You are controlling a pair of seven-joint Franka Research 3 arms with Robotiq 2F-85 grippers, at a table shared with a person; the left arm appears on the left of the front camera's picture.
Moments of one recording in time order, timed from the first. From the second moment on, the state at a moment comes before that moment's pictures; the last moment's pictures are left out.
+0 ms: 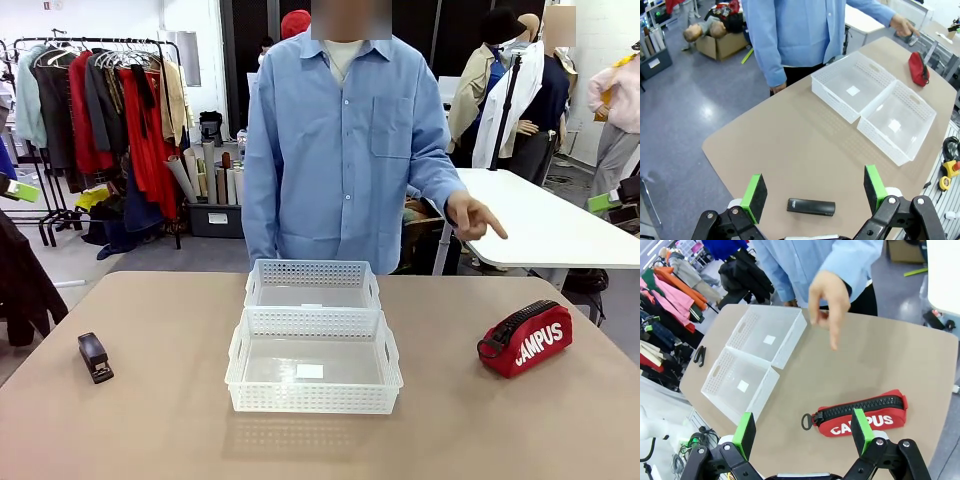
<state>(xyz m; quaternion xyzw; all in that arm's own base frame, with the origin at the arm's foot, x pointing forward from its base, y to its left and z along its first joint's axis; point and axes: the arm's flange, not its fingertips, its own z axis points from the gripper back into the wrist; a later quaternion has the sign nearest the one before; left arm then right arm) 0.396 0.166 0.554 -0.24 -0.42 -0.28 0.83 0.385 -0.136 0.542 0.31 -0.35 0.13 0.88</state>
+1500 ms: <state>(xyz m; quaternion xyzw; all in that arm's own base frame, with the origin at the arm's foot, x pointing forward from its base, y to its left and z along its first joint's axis) 0.398 0.166 0.552 -0.24 -0.41 -0.28 0.83 0.384 -0.135 0.541 0.32 -0.35 0.13 0.87</state>
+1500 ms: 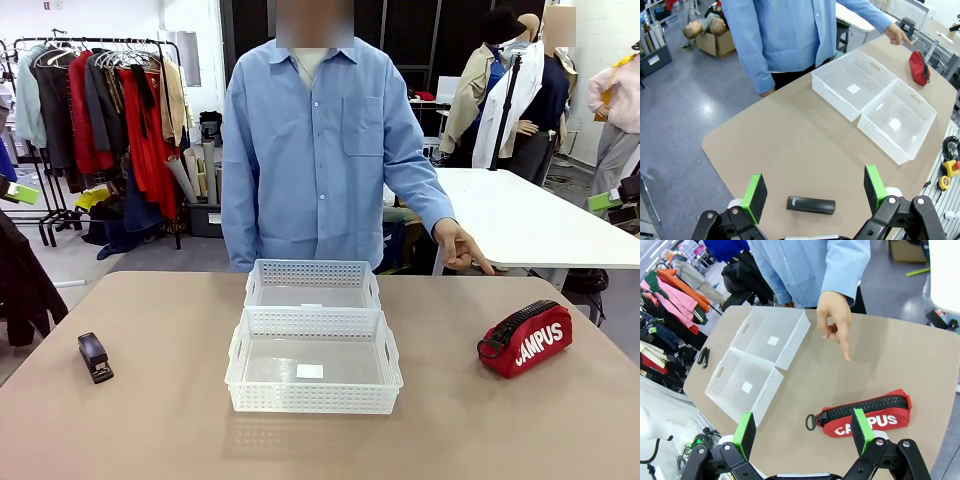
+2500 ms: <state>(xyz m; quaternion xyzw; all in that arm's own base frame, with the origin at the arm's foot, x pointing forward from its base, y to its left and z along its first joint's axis) 0.398 0.166 0.552 -0.24 -0.41 -0.28 0.83 0.384 -0.135 0.541 0.32 -0.35 0.13 0.87</state>
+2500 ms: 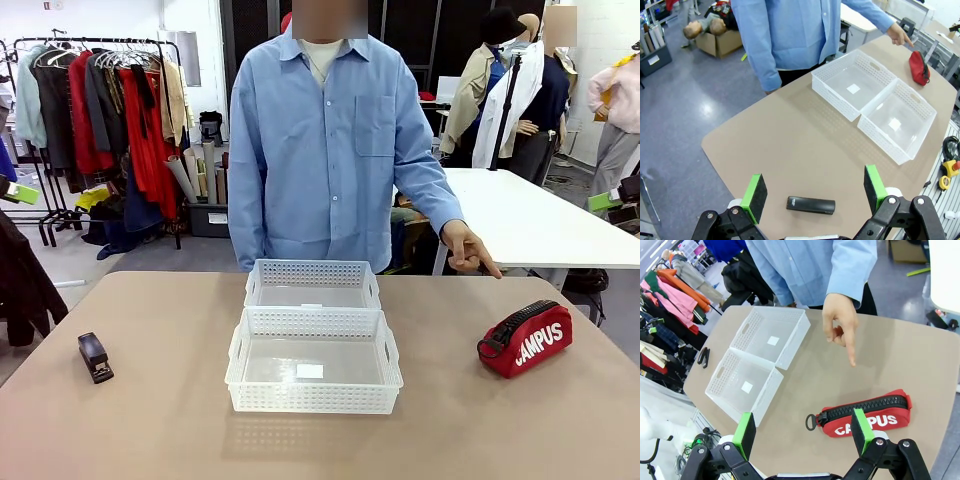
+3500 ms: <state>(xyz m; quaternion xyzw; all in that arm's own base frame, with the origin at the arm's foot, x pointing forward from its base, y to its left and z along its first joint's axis) 0.398 0.165 0.552 -0.24 -0.41 -0.28 0.83 0.455 -0.101 0.515 0.30 -0.19 0.37 0.86</state>
